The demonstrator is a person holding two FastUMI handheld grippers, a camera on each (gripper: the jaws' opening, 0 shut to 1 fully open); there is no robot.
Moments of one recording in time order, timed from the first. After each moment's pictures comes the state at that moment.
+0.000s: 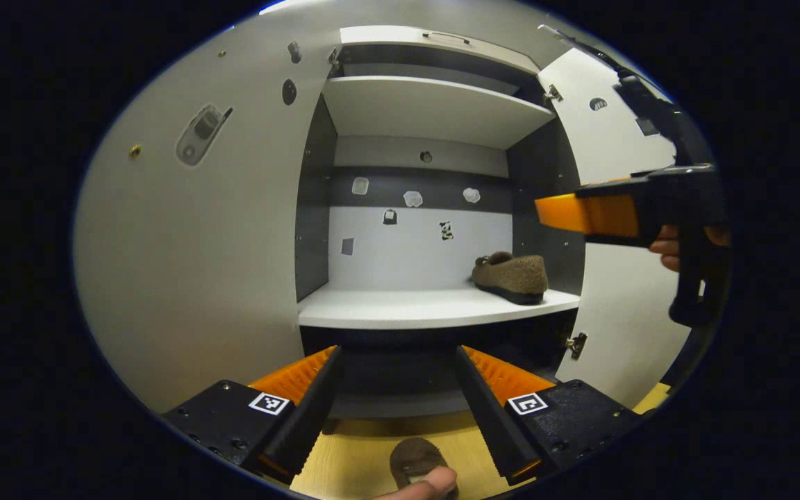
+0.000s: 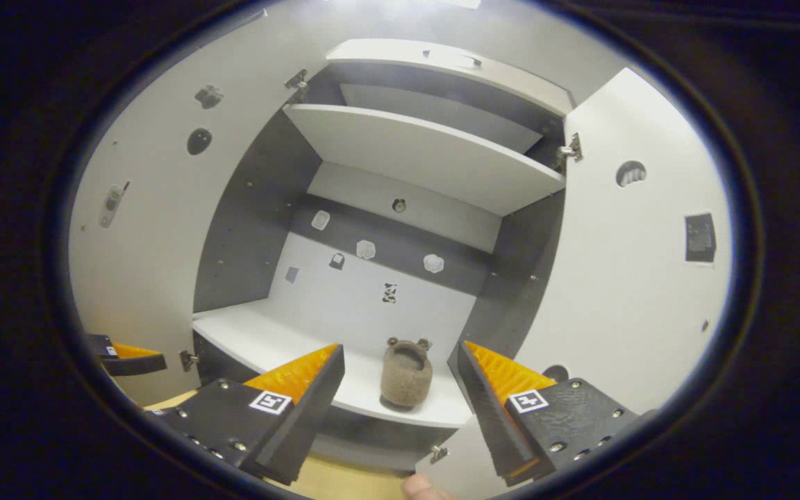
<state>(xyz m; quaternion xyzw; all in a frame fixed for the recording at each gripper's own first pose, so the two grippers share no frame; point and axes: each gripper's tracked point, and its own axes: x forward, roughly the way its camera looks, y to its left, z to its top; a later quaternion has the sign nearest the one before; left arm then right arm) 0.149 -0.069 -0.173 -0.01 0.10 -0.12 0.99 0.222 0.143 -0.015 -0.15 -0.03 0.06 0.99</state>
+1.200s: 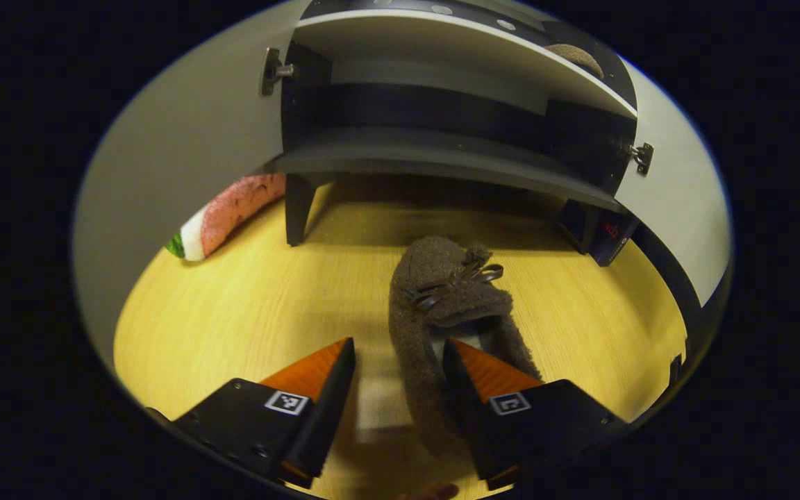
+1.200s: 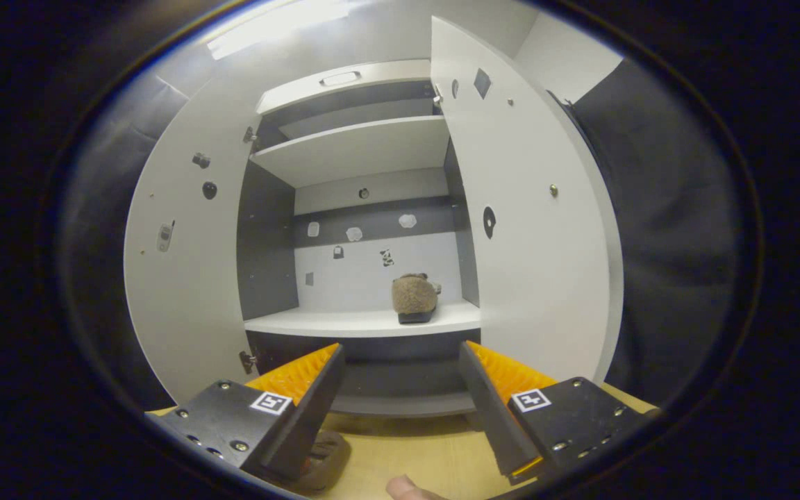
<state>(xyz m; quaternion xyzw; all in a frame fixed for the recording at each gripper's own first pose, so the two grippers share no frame) 0.072 -0.074 -0.454 -0.05 0.42 -0.13 0.90 0.131 0.069 -0.124 0.05 -0.02 0.07 1.00</state>
